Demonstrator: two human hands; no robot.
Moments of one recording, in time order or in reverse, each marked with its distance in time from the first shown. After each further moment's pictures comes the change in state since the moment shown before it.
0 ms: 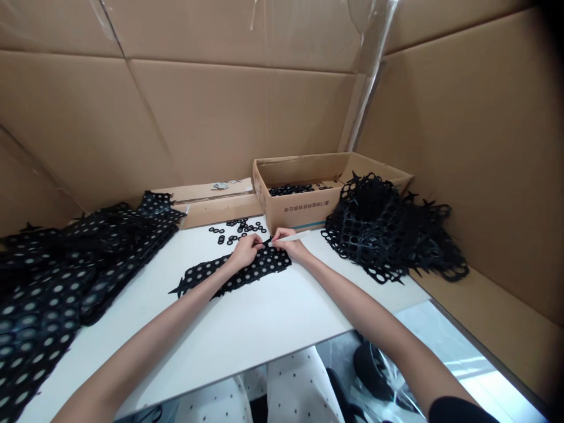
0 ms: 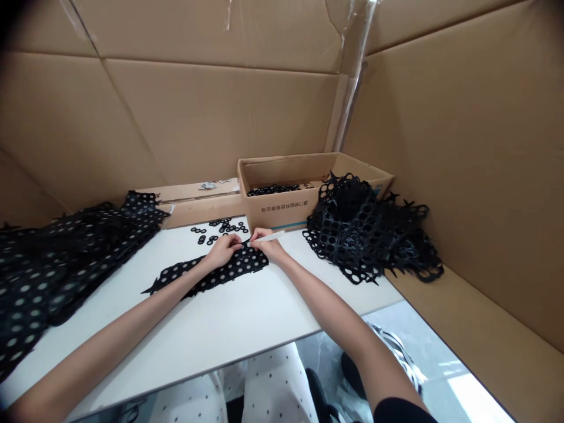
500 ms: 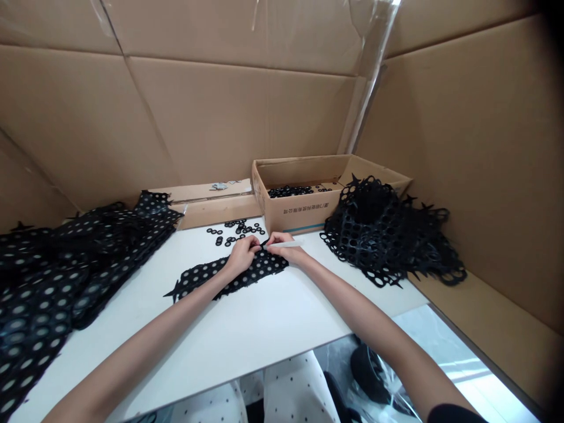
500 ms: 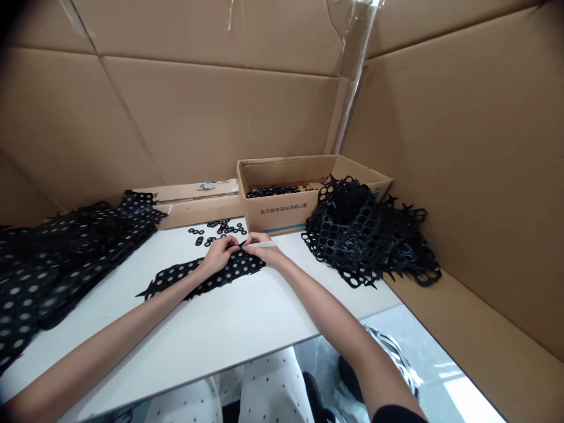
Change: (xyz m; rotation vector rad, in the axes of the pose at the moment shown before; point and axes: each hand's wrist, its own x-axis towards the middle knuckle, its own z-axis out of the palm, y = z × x) left_hand -0.009 0.005 0.000 0.011 0.105 0.033; right_hand 0.000 -0.005 0.000 -0.189 -0.077 -0.024
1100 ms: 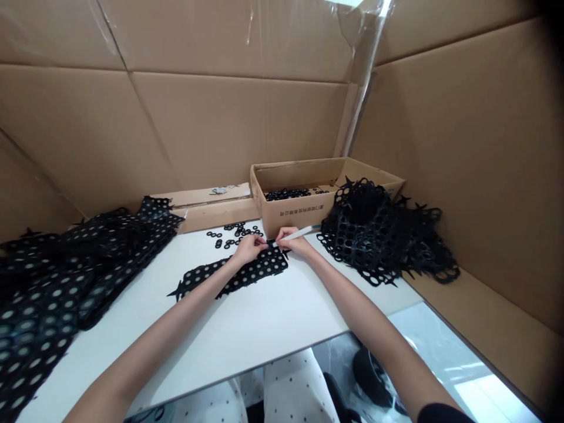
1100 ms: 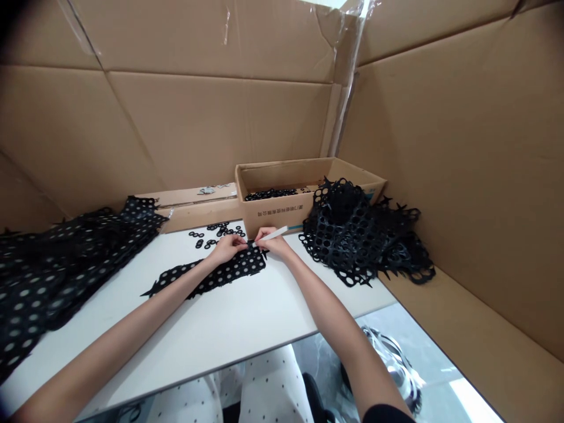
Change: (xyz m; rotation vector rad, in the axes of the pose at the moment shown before) left_hand 0.029 0.007 0.013 -0.088 -0.112 -0.188; right_hand 0.005 0.006 -0.030 0.107 0.035 0.100
